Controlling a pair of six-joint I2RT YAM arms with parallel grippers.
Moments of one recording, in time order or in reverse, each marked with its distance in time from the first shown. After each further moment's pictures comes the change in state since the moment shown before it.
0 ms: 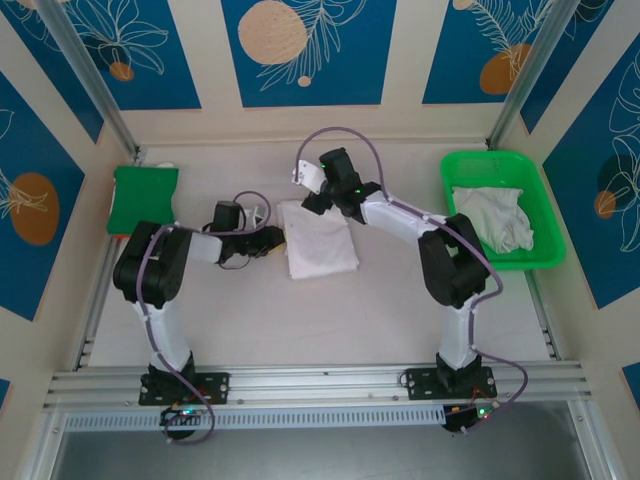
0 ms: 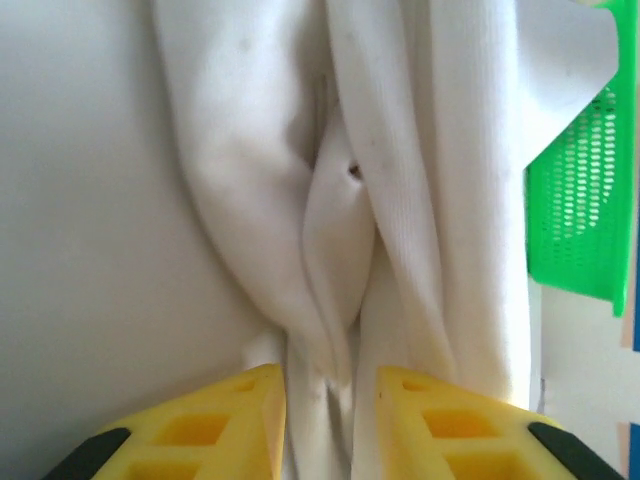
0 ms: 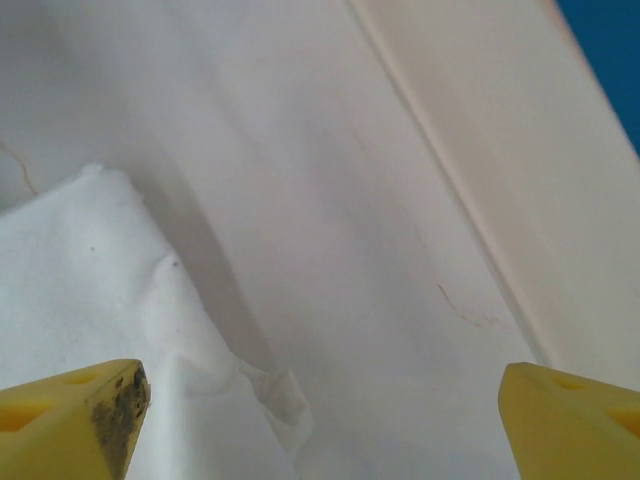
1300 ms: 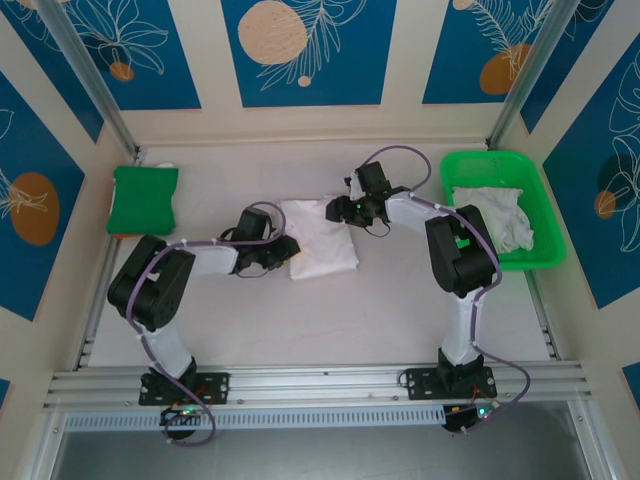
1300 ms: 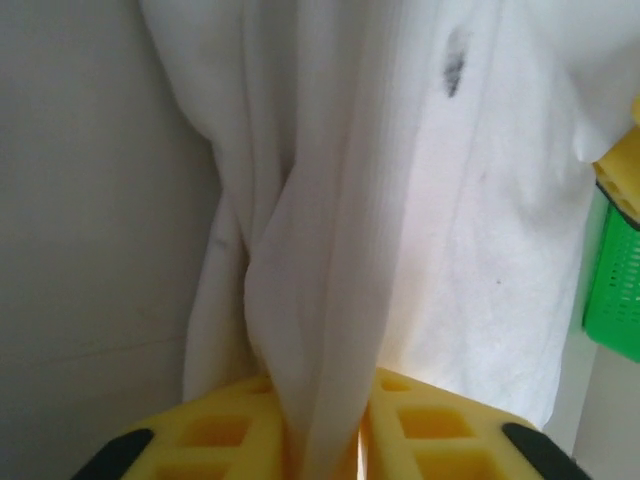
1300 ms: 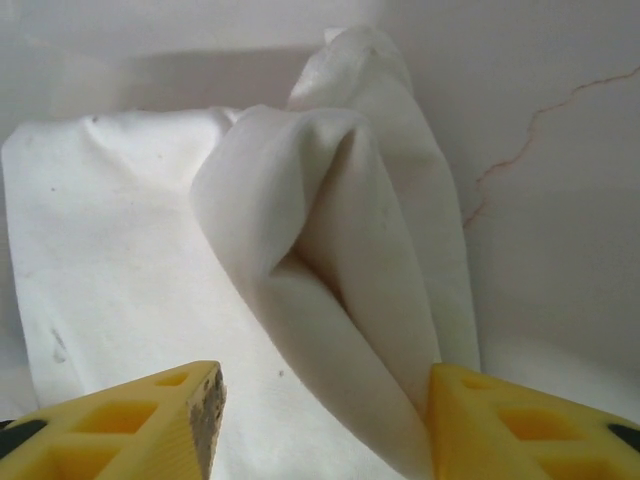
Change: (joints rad) left arm -0.229 -0.142 -0.004 -0.181 -0.328 -0.270; right arm -0.190 0.062 -0.117 -0.161 -0.463 1.093
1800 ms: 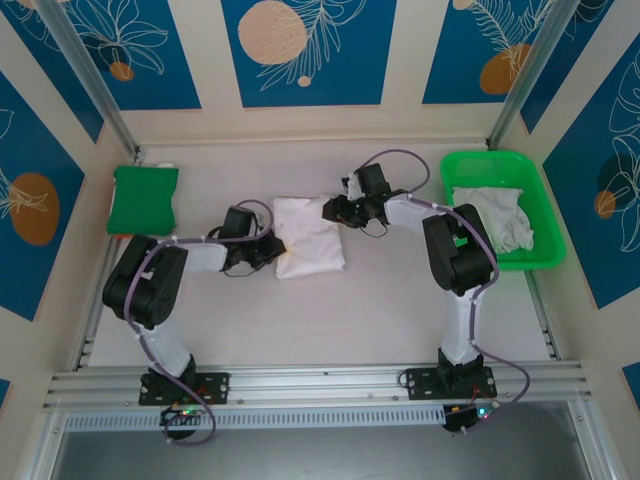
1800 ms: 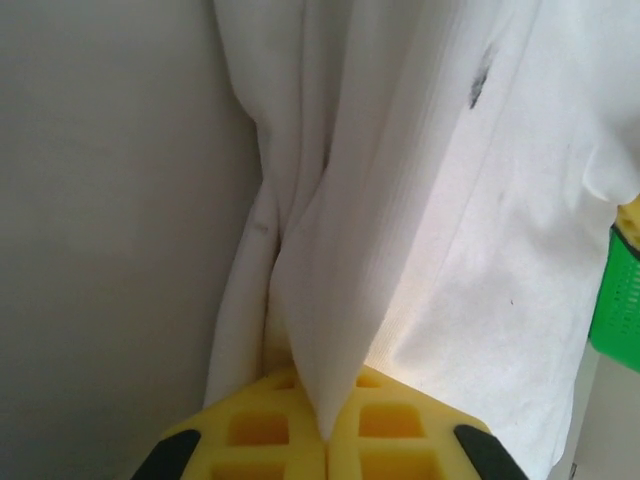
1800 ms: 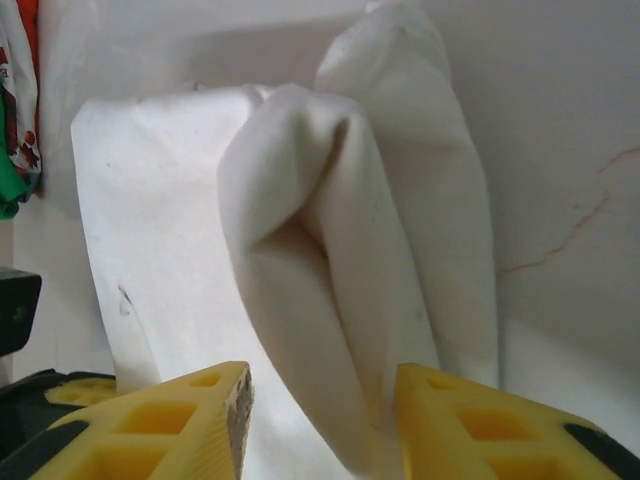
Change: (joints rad) left arm 0.122 -0.009 -0.032 -0.027 0.069 0.083; right arm 0.008 0.020 -0.027 0.099 -0.127 0.093
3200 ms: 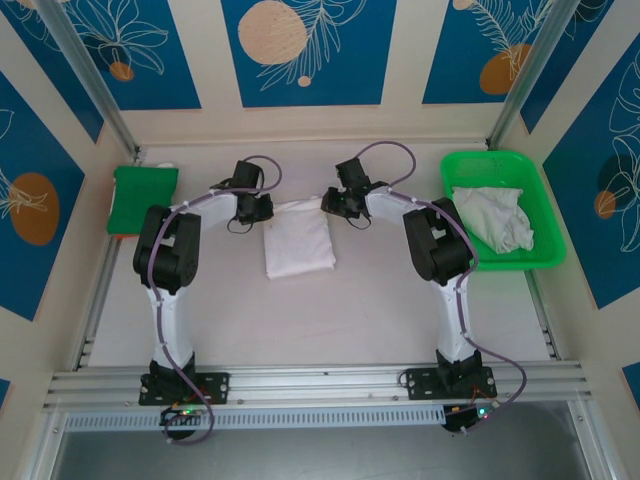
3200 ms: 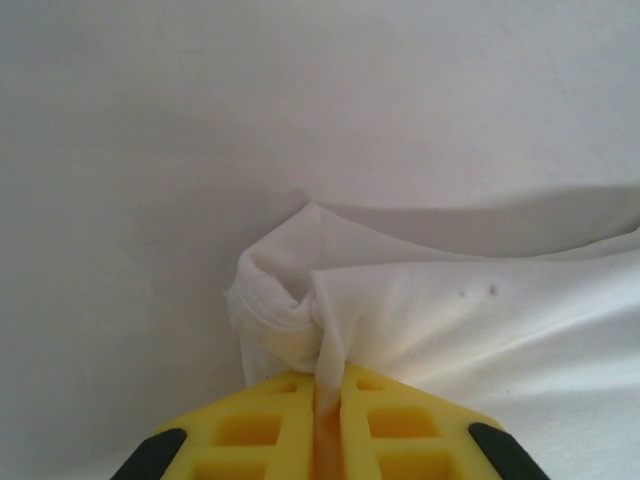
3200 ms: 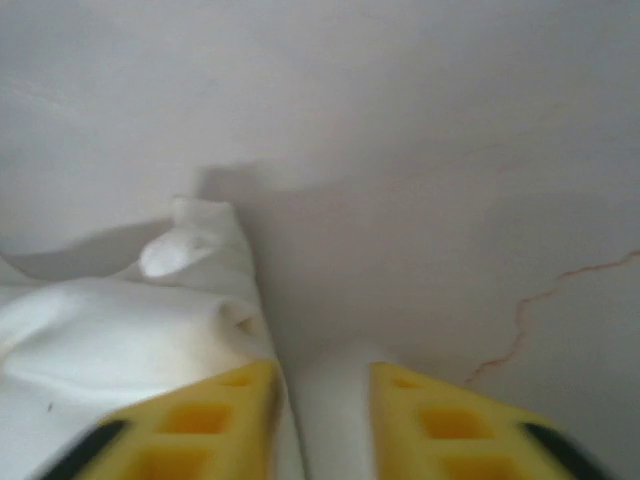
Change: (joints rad) left arm 0.056 0.323 0.630 -0.470 -0.395 0.430; right arm 0.053 0.171 0.236 -0.088 0.381 0.069
